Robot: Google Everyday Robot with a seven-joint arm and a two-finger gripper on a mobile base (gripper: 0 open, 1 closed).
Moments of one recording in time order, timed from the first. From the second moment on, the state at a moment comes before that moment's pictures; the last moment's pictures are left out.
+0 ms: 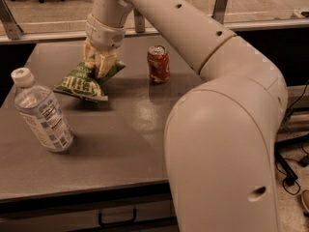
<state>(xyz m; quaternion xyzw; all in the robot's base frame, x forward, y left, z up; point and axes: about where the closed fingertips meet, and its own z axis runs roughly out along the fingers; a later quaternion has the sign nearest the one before) 0.631 0.161 0.880 -0.92 0.33 0.10 0.19</state>
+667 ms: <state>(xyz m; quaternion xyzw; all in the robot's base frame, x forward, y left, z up) 0.622 0.114 0.955 -0.90 0.35 0.08 0.26</state>
